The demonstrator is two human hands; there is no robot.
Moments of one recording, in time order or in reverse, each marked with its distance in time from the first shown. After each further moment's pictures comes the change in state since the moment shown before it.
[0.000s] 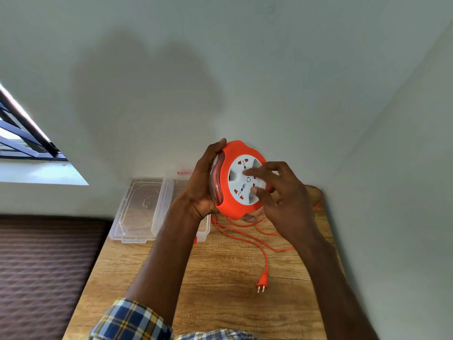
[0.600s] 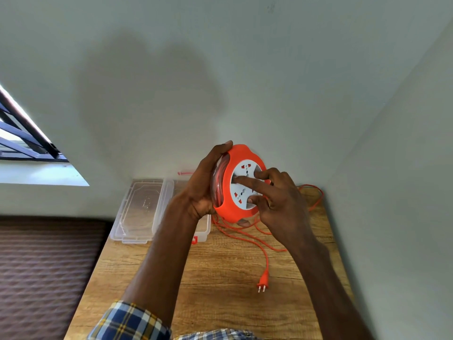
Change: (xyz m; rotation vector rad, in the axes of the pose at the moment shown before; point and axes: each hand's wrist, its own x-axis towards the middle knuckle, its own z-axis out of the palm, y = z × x) left_hand -0.003 0.004 0.001 0.080 0.038 -0.091; right_hand -0.007 0.003 0.011 -0.170 -0.051 -0.111
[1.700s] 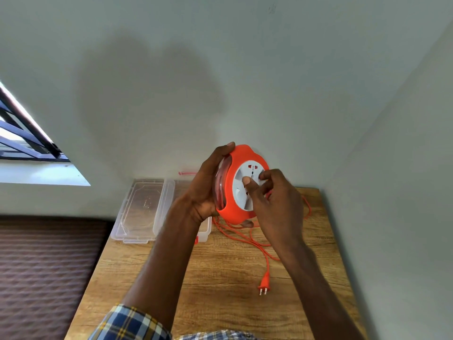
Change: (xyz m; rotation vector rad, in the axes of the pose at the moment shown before) left_hand -0.006 -0.004 0.008 -0.015 -0.038 0.034; right_hand 0.003 -0.030 0.004 0.220 0.154 0.433
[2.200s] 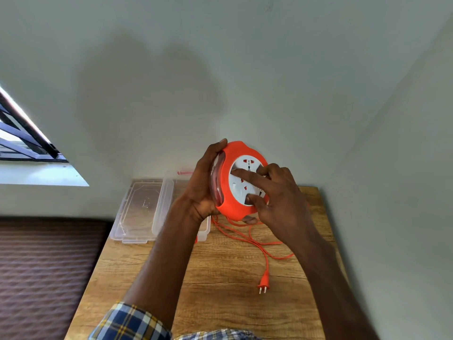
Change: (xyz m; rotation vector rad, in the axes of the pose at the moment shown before) left_hand 0.004 -0.001 -0.004 -0.060 0.033 0.037; right_hand 0.012 0.013 -0.017 -0.289 -0.237 -0.385
